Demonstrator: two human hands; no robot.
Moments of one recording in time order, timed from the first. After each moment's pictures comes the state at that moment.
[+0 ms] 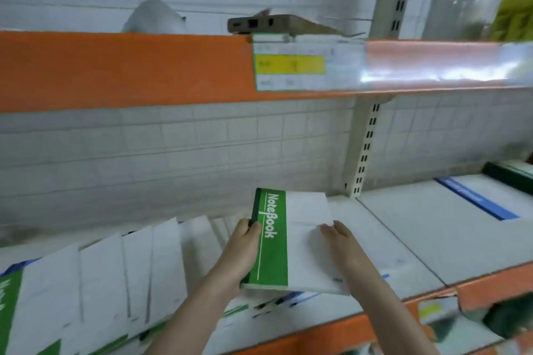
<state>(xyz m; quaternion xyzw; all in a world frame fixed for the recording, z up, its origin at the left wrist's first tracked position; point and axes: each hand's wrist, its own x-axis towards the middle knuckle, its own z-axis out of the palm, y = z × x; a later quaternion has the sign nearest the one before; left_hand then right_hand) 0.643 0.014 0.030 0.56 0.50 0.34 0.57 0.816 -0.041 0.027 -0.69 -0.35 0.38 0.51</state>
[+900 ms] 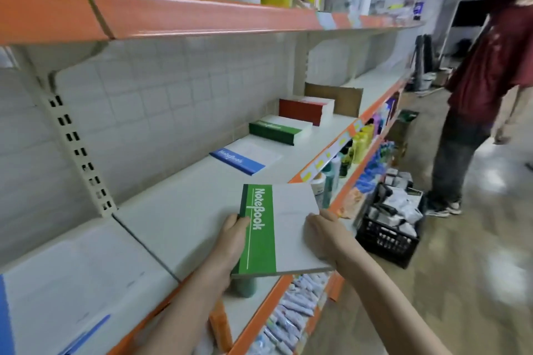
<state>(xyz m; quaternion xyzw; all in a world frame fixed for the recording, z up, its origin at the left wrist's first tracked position) 1.040 -0.124 -0.005 0.63 0.34 0.17 0.67 1.138 -0.268 -0.003 -0.74 -0.10 0.23 0.62</state>
